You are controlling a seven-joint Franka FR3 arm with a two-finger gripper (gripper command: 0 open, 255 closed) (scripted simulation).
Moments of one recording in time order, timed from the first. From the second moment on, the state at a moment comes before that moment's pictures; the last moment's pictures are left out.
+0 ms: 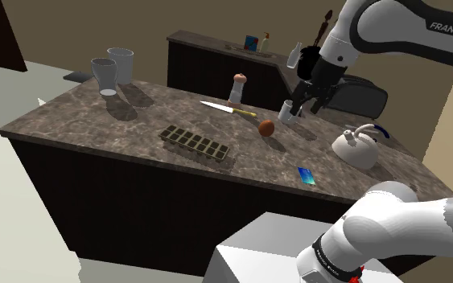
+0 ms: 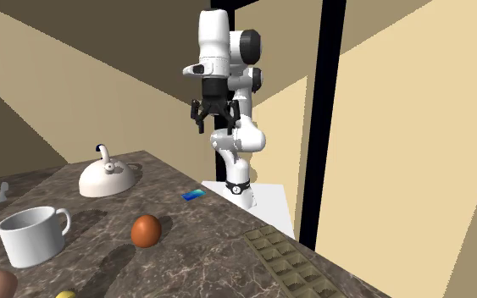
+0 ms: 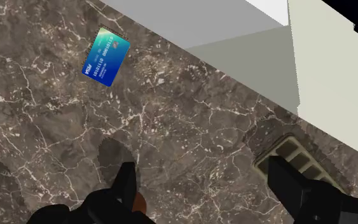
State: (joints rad) arm -0.02 -0.83 -0.06 -2.40 -0.05 1.64 0.13
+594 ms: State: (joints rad) arm -0.12 -0.87 -0.13 -2.60 -0.07 1.73 0.20
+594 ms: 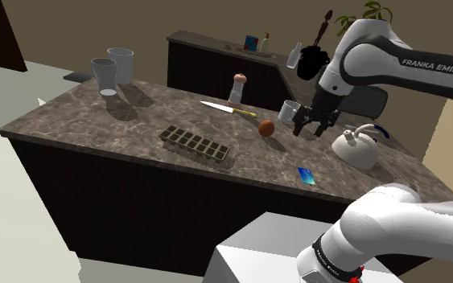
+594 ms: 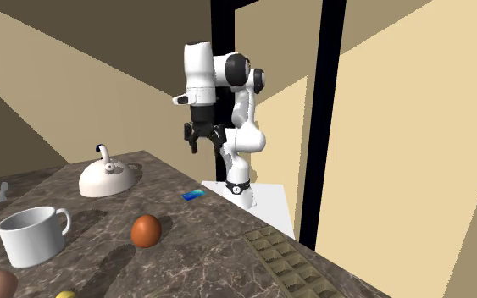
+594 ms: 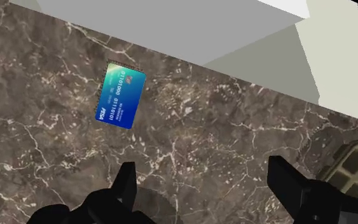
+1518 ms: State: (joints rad) arm -0.34 -0.90 -0.26 -2.94 -0.15 1.91 0.30
